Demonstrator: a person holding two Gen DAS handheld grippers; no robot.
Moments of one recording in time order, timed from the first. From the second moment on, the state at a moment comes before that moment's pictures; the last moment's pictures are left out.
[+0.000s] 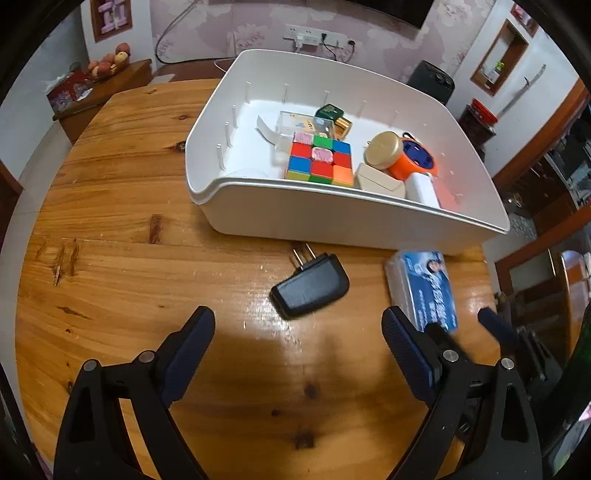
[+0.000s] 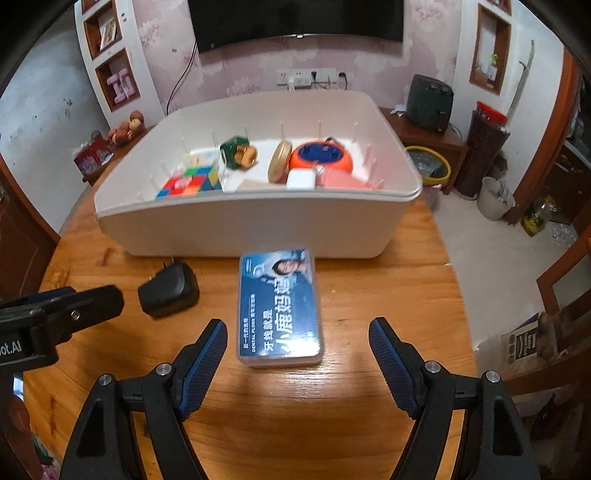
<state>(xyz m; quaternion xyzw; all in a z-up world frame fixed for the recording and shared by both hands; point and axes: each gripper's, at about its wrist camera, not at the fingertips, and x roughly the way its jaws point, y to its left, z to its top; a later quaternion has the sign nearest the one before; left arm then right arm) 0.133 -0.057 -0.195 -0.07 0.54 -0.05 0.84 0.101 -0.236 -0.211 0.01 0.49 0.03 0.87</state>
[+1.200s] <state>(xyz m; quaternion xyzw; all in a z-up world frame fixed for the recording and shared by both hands) 0.158 -0.070 -0.253 -0.14 0.56 0.09 0.81 0.105 -0.227 -0.261 -0.01 0.44 0.01 0.90</state>
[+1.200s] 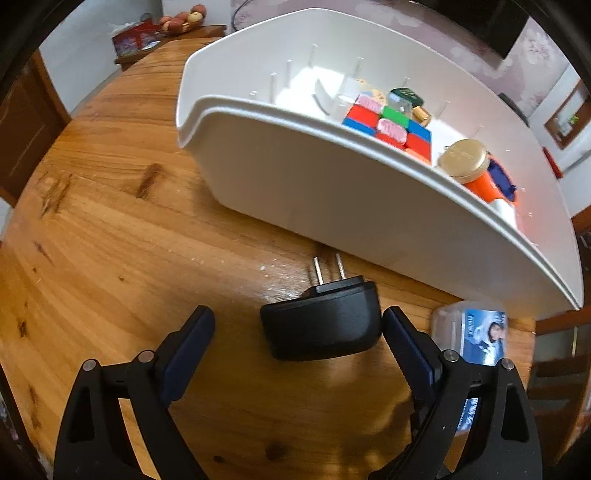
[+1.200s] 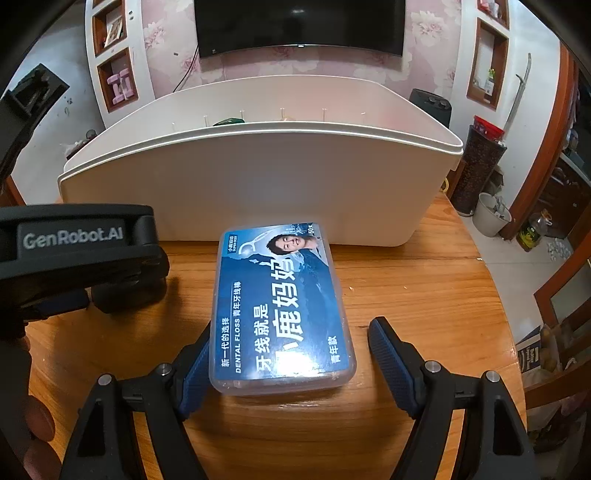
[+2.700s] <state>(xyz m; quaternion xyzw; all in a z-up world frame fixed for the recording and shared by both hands) 0.100 -0.037 -0.115 -0.01 0.46 -0.07 0.89 0.049 -0.210 -0.129 0.00 0.37 0.04 0.93</state>
